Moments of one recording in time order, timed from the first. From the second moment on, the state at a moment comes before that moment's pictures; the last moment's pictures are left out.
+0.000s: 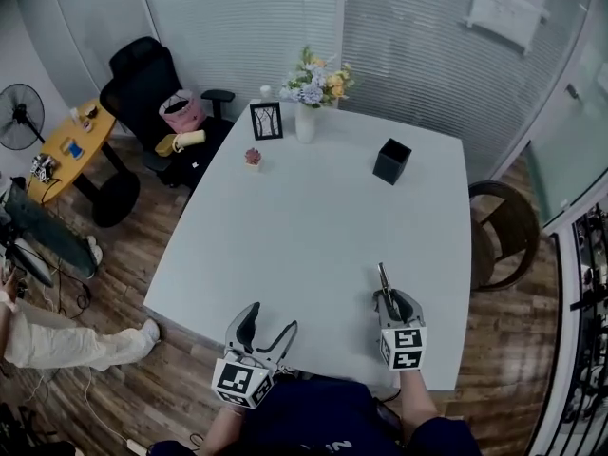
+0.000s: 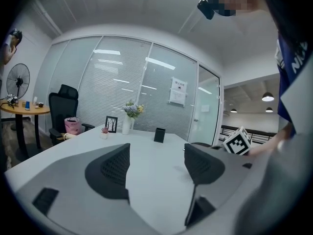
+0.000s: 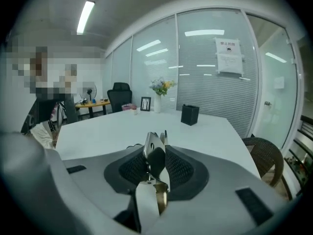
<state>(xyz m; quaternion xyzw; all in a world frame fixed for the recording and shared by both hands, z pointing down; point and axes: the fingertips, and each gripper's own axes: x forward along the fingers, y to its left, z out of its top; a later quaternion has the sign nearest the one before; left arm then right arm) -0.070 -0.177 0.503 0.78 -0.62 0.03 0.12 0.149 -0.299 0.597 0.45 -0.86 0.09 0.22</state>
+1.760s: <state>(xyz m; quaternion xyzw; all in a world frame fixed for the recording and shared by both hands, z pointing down) -0.110 -0.159 0.511 0.75 -0.64 0.02 0.12 -0.028 -0.253 0.519 0.27 -0.94 -0.04 0.20</state>
